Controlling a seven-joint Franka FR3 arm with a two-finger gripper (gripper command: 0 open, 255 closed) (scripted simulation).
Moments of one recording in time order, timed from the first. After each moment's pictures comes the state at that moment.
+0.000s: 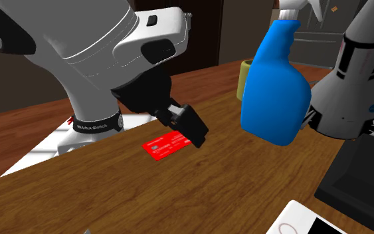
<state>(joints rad) -0.11 -1.16 -1.20 -3.00 -0.56 2.20 -1.25</state>
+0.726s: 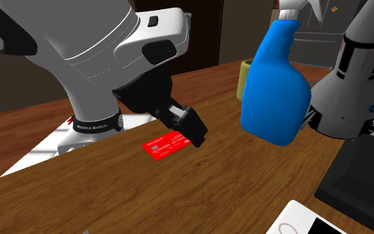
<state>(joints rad) -0.10 -1.16 -1.20 -3.00 -0.55 2.21 -1.25</state>
